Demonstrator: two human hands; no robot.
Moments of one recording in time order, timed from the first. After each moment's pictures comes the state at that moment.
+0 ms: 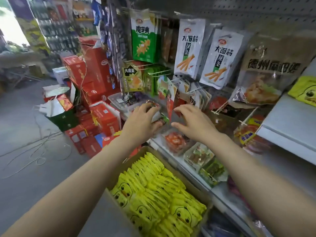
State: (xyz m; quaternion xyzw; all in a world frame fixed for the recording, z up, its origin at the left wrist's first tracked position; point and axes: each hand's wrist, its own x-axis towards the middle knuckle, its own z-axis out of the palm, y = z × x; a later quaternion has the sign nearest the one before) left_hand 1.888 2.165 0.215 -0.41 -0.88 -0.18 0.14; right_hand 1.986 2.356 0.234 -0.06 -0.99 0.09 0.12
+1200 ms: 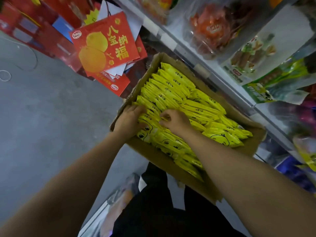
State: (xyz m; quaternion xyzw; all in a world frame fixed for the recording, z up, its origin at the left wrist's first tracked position) left_hand 1.765 2.063 -0.171 -0.34 -0.86 -0.17 -0.35; right_hand 1.885 2.234 -0.175 -0.33 -0.81 0.42 -0.25
